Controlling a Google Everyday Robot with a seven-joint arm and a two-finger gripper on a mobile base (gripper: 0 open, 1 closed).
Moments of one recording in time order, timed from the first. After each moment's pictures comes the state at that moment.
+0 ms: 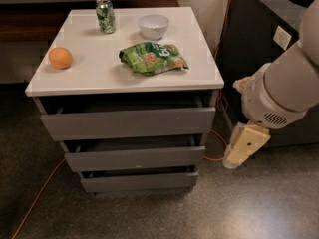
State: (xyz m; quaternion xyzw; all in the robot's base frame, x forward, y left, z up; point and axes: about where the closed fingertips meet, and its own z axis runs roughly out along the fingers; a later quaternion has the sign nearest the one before) arm 0.430 -0.166 0.893 -0.59 0.78 -0.02 0.21
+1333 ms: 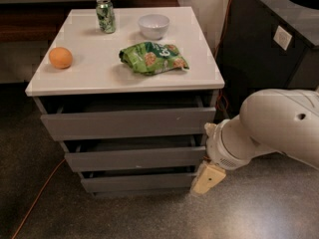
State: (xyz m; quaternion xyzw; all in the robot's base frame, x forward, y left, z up) arm 0.432 -0.123 0.757 -0.57 0.79 0.03 0.22
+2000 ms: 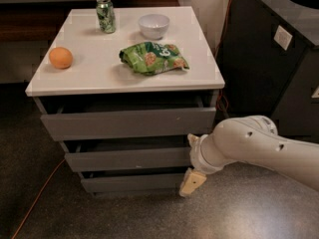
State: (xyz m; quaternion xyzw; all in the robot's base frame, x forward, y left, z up) arm 0.480 -0.105 0.649 -0.61 0.76 0.04 0.23
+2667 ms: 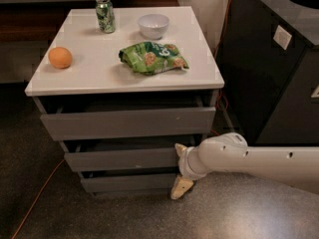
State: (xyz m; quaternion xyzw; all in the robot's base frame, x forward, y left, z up) arm 0.517 -0.077 0.546 -0.64 0.72 0.05 0.25
